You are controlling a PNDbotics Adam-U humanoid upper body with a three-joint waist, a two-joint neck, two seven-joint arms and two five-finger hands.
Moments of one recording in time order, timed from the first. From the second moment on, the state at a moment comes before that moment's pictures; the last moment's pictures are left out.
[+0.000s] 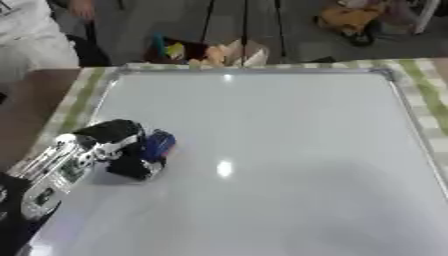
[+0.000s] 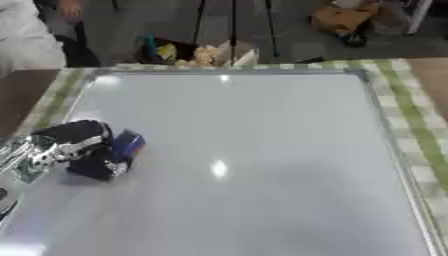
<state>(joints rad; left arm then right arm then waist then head) -0.66 0.76 -0.33 -1.55 -0.74 0.17 -0.56 -0.30 -0.46 -0.01 -1.98 0.03 -0.44 -0.43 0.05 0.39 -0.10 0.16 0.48</state>
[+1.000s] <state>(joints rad) -0.66 0.77 -0.30 -1.69 -0.77 0.13 -0.58 -0.30 -0.46 -0.02 -1.98 0.02 -0.44 -0.43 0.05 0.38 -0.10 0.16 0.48</state>
